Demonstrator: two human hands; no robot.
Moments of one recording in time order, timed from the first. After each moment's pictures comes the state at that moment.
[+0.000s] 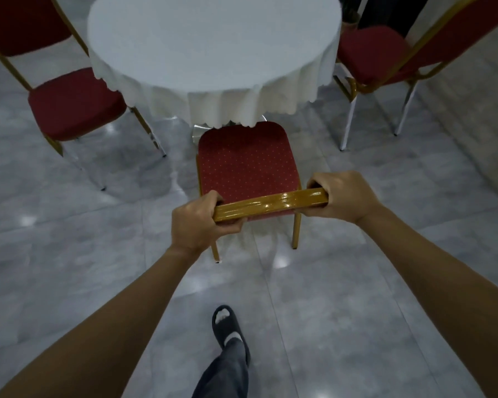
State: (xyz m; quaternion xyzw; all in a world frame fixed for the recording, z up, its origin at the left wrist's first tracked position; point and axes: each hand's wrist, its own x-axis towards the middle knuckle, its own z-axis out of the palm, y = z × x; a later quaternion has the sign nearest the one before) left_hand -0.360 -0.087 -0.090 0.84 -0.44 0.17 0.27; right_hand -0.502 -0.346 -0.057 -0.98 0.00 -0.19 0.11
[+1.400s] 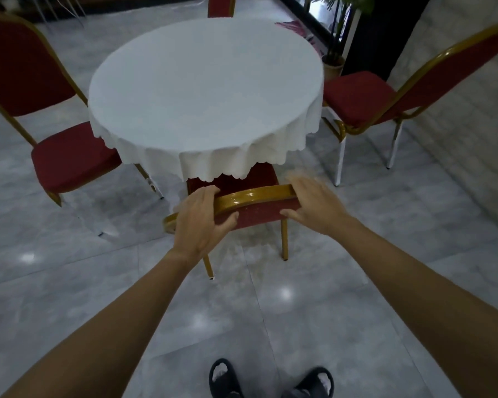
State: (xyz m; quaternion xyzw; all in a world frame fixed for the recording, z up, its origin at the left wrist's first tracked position) left_hand -0.285 -0.191 -0.035 0.89 -0.40 0.07 0.22; right_hand -0.412 -0.407 -0.028 -0.98 0.15 -0.03 0.12
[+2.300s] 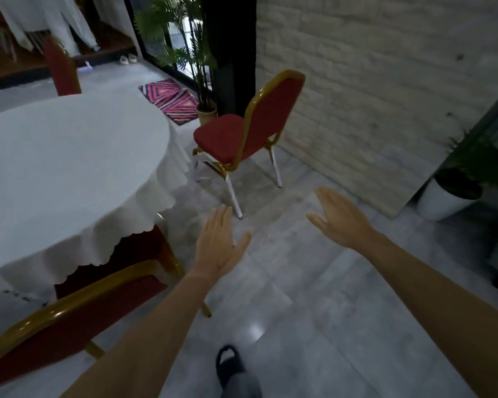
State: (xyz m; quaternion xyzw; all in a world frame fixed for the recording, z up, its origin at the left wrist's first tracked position) left_hand -0.469 -0.517 -0.030 0.80 -0.56 -0.09 0.22; right_hand -0.687 -0.663 0.016 -0.89 0.43 -0.04 0.12
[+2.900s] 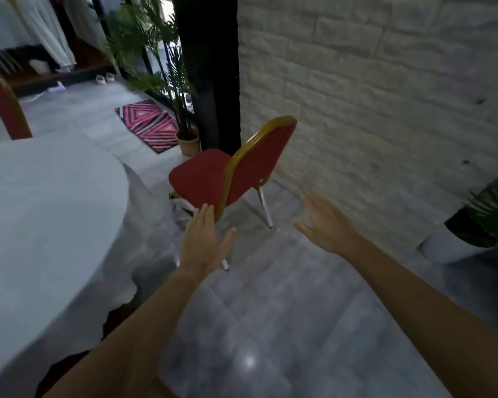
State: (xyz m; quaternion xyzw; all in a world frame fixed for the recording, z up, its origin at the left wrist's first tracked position) left_hand -0.343 -0.822 -0.007 0.82 -0.52 -0.10 0.22; right_hand -0.570 -0.946 0.034 -0.89 0.43 -0.04 0.12
